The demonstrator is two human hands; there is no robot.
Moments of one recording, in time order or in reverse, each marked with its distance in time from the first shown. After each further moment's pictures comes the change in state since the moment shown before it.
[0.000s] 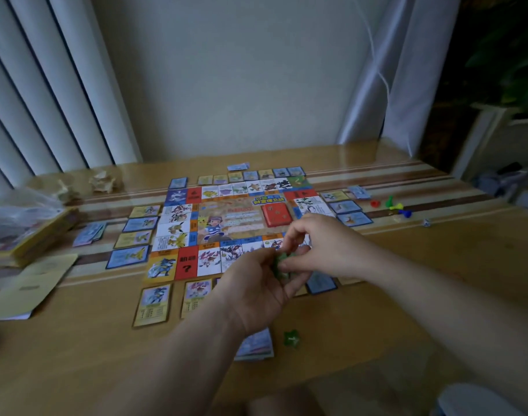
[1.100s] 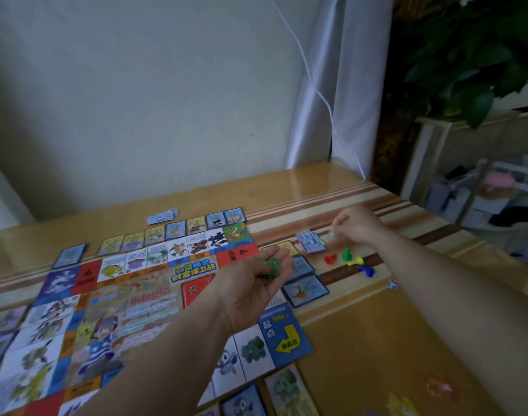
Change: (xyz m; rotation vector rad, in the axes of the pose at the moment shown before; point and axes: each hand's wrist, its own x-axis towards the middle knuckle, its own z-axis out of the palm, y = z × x) left_hand 0.183 0.036 0.093 0.207 -0.019 -0.023; right_hand 0.131 0.256 -0.118 0.013 0.369 0.620
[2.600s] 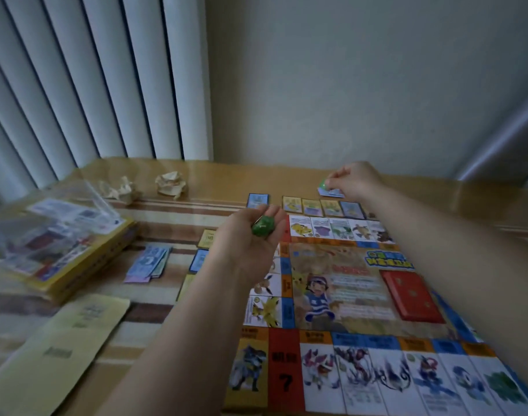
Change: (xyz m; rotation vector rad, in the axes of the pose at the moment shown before) left_hand -0.102 0.135 -0.215 -0.448 0.332 0.404; right_hand -0.021 -0.307 0.192 0.200 -0.183 -0.341
